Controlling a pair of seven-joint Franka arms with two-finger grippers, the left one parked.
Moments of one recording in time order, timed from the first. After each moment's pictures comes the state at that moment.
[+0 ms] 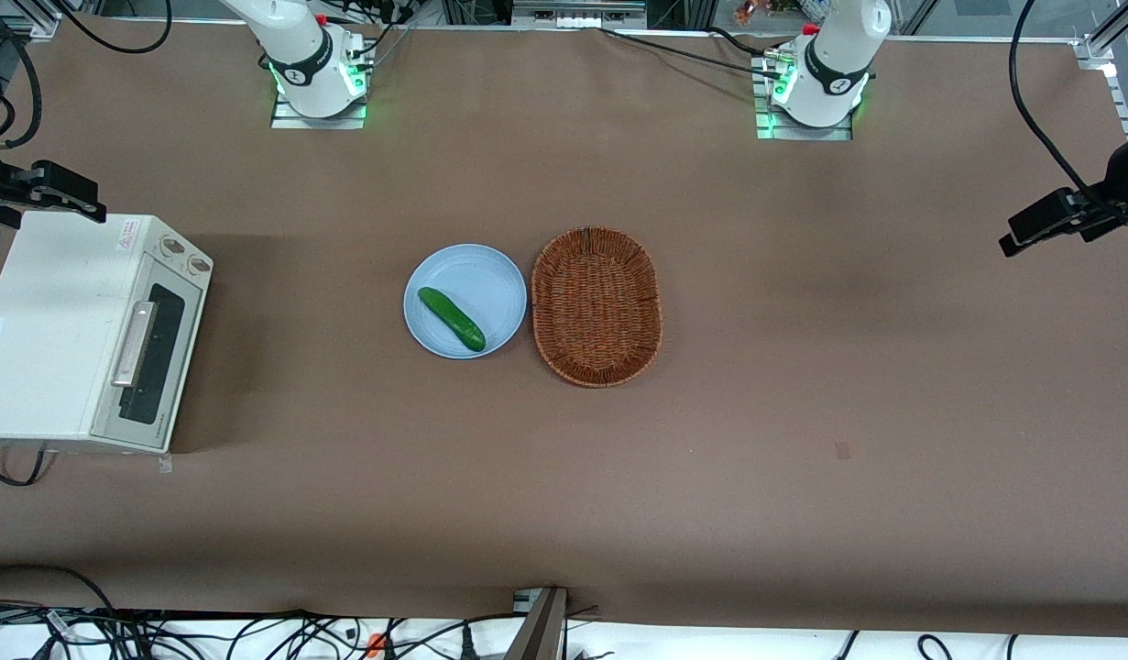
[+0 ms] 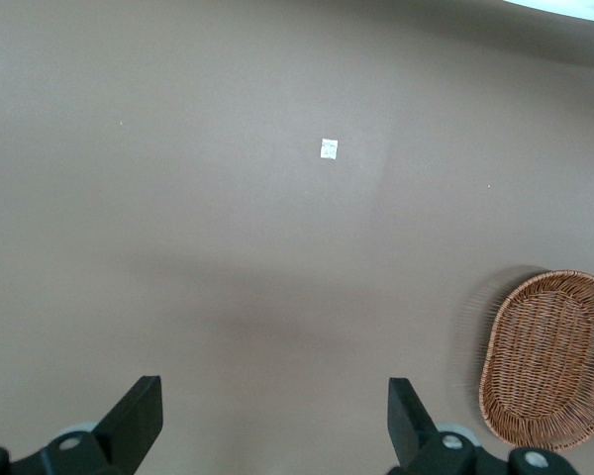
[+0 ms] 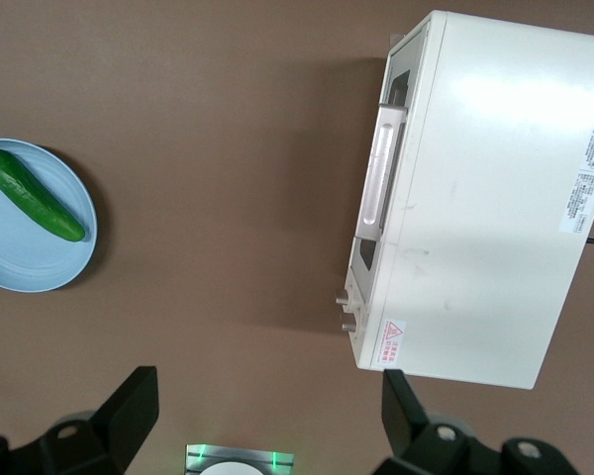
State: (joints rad) arm 0.08 0.10 -0.14 -1.47 -0.03 1.45 -0.17
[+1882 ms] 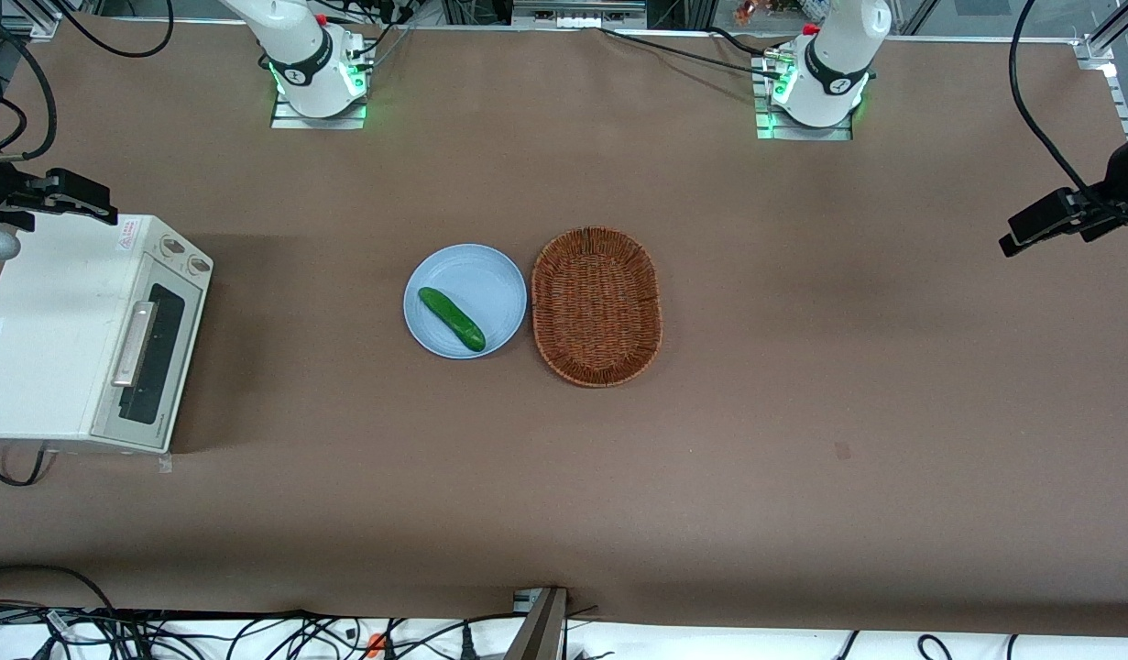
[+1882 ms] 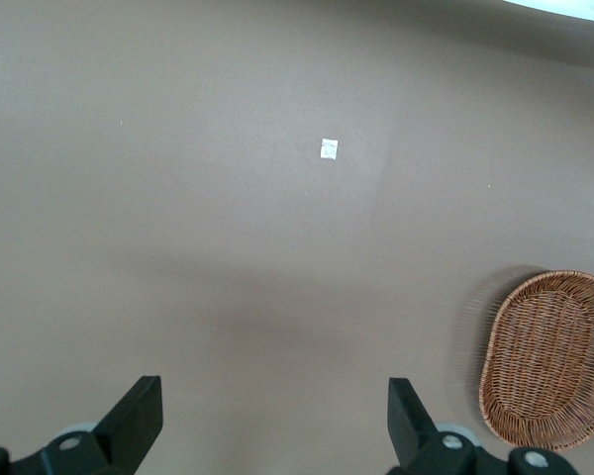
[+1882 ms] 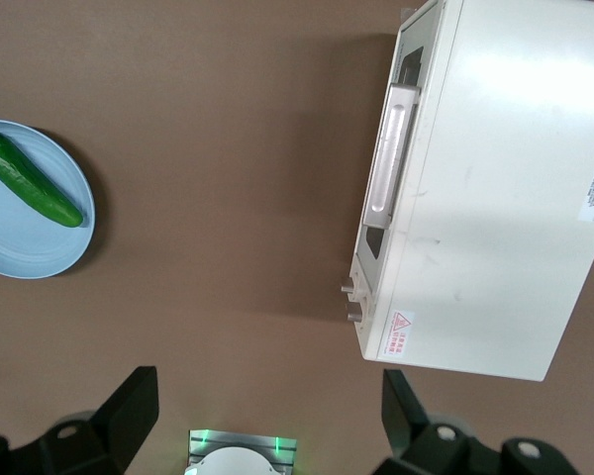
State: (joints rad) arm 0.08 0.12 -0.13 -1.47 -0.03 1.42 -0.17
